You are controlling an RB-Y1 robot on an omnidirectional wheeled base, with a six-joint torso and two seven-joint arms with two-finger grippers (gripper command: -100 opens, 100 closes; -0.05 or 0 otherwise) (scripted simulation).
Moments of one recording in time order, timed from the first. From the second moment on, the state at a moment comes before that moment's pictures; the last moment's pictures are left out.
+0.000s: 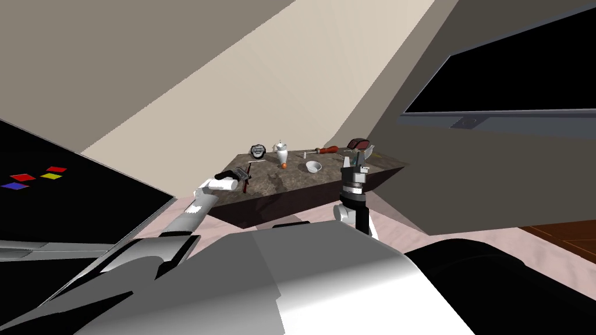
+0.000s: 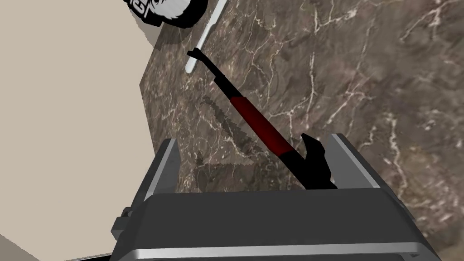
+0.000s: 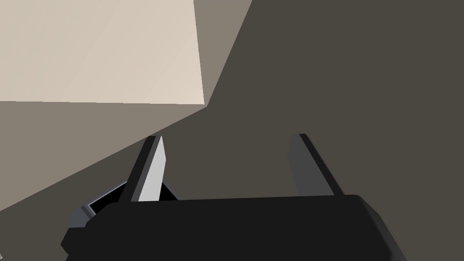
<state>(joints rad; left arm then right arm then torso) -0.33 0.66 -0.07 -1.30 0.43 0.51 0.84 0.48 0.00 -0.06 -2.38 -0.02 -0.49 0.03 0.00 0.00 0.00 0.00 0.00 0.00</state>
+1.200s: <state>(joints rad) -0.52 0.77 -0.08 -1.00 0.60 0.77 1.00 0.48 0.00 -0.07 -2.38 -0.02 -0.49 0.03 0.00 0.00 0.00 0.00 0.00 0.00</state>
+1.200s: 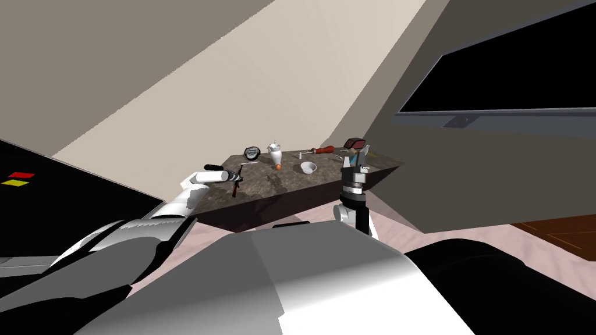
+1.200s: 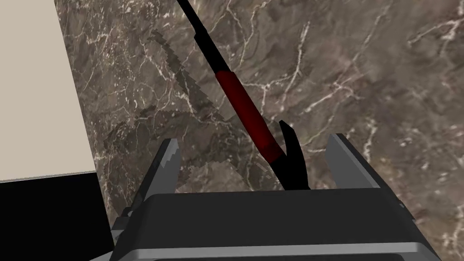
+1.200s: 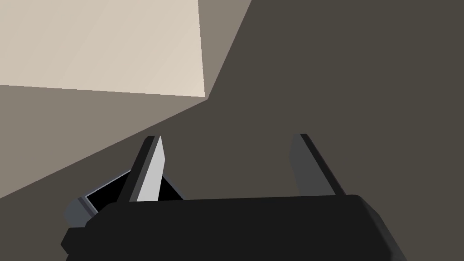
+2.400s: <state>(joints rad) -0.65 0.86 -0.08 -0.73 0.76 1.01 1.15 0.48 0.00 -0.07 -2.38 -0.02 -0.49 0.03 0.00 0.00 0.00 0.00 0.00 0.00</state>
